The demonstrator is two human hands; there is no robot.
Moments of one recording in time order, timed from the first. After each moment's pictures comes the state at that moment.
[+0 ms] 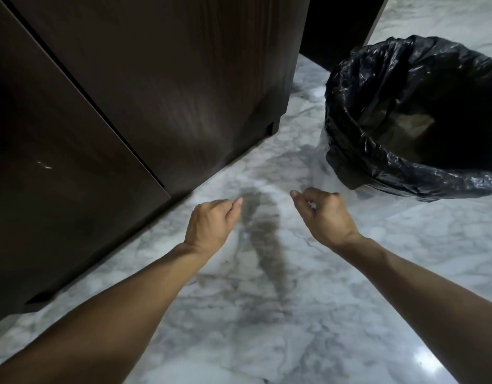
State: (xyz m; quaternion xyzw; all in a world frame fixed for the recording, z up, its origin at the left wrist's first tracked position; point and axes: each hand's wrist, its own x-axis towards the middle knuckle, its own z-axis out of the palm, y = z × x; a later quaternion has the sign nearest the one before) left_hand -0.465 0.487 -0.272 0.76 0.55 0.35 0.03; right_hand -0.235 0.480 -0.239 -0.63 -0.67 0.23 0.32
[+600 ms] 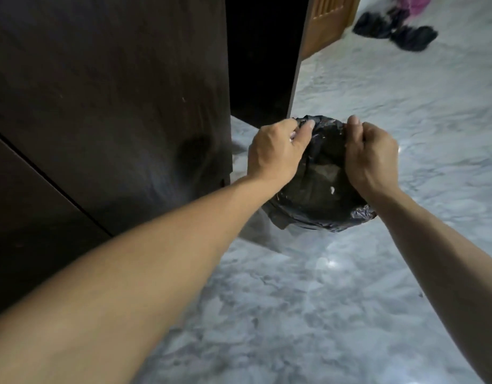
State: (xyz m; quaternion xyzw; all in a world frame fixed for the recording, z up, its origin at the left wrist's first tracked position) left_hand -0.265 0.563 -0.064 0.73 0.46 0.48 0.16; right_hand -0.118 0.518 -0.059 -0.74 -0.51 0.04 0.44
